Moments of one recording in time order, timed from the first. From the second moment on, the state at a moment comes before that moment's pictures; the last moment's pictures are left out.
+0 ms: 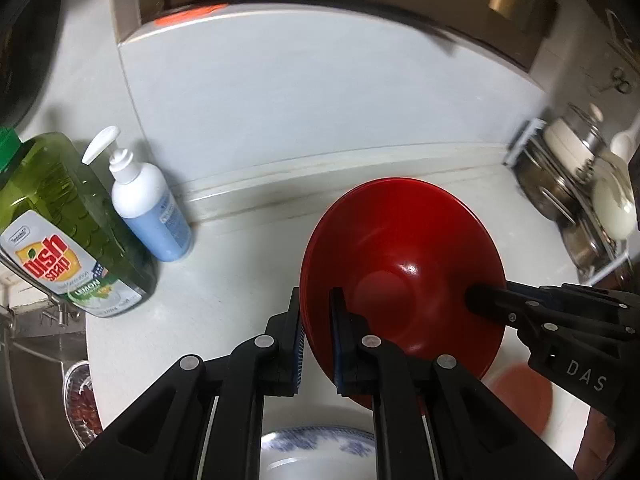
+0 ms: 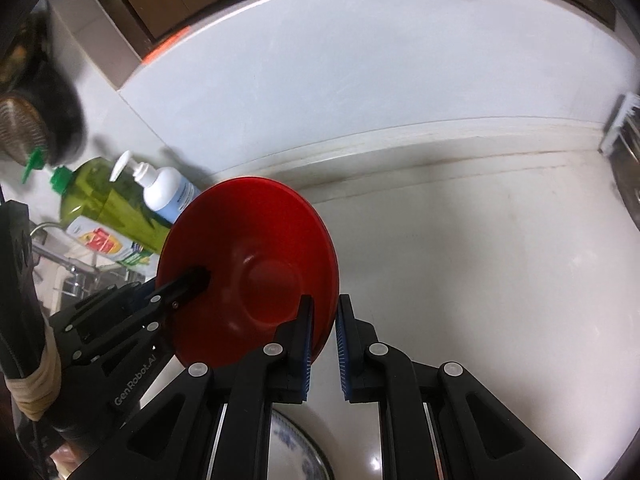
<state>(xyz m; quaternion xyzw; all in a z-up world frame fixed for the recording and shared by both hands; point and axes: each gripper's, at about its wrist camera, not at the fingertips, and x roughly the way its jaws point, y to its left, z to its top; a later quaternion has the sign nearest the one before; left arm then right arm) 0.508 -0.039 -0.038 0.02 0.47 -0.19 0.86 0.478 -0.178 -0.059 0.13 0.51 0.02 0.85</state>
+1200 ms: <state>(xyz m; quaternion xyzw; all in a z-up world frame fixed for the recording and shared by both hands) 0.367 -0.144 -0.028 0.06 0.46 -0.30 0.83 0.283 -0.290 -0.039 0.15 0.48 -0.06 0.86</state>
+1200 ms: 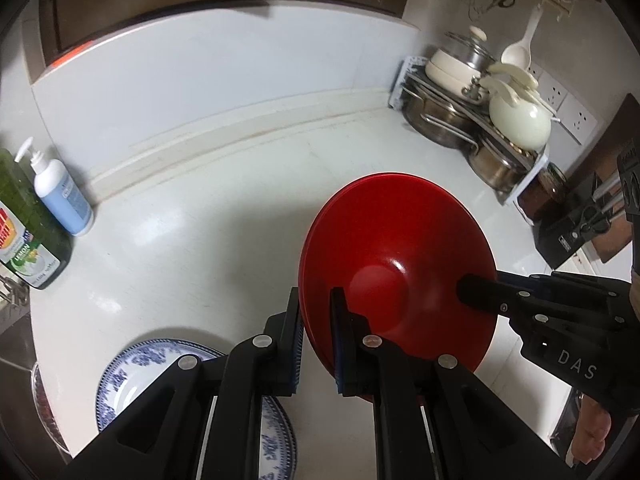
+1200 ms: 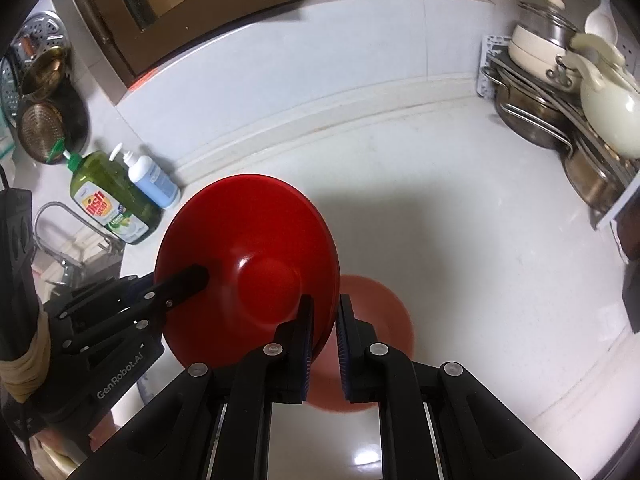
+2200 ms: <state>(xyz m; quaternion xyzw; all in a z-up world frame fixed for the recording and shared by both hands) 0.357 -0.186 -0.098 0.09 0.55 -0.29 0.78 0.269 -0.324 -0.110 0.17 0.56 -0.06 0.81</state>
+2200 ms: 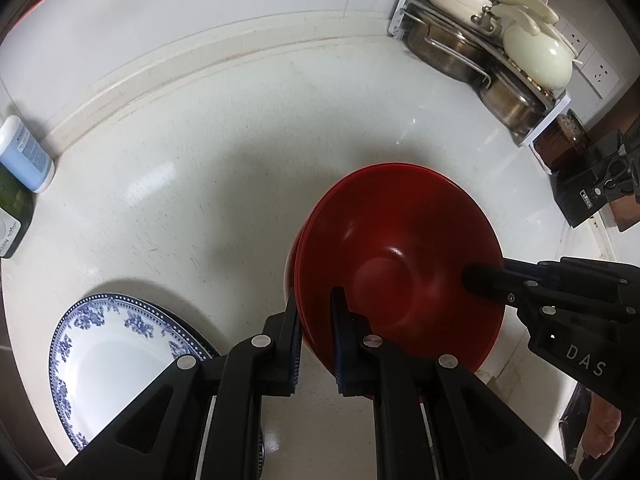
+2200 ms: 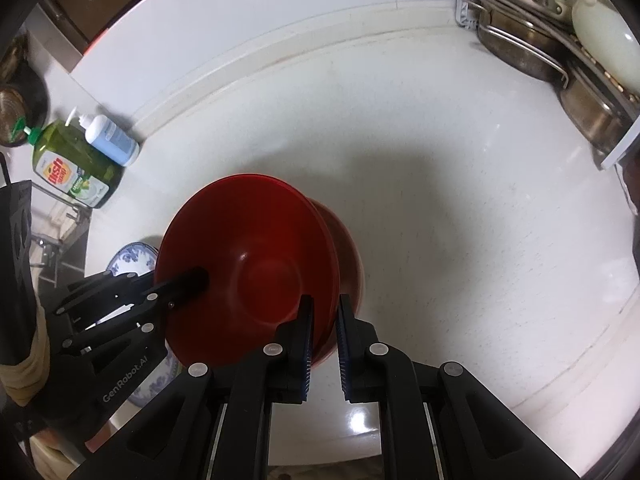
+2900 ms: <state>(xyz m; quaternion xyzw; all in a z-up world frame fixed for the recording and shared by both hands) 0.355 -0.185 -0.088 0.11 0.52 -0.29 0.80 0.271 -0.323 -0.116 0.15 0.56 -0.06 0.81</state>
